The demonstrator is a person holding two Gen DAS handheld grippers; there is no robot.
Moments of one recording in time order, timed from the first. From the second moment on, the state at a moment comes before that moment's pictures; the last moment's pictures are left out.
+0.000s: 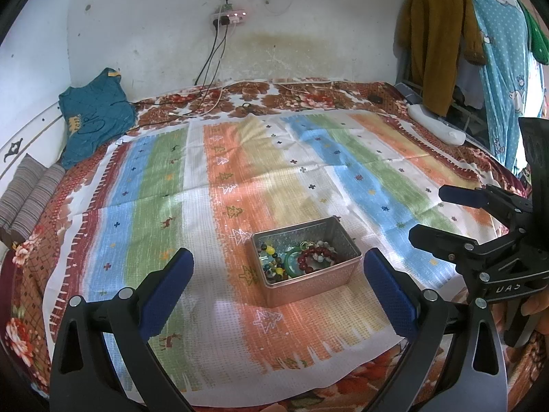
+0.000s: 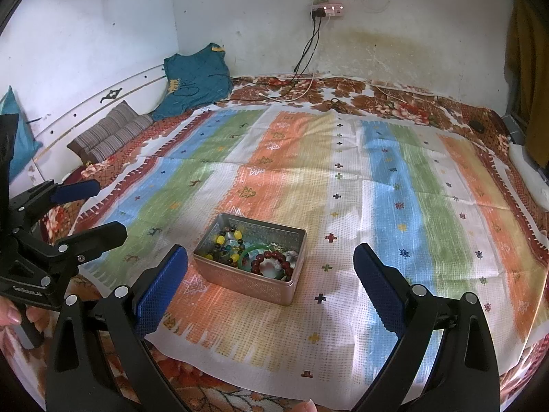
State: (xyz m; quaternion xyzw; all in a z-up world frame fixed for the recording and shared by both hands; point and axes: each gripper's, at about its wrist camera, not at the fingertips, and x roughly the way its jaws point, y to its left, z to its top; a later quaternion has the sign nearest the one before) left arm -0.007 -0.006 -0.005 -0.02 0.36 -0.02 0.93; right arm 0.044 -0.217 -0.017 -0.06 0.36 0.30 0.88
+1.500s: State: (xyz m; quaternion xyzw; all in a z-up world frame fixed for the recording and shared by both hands) left arm 0.005 -0.010 -0.006 -0.02 0.36 -0.02 0.93; right arm 0.043 -0.216 -0.017 -0.06 0.36 0.30 0.88
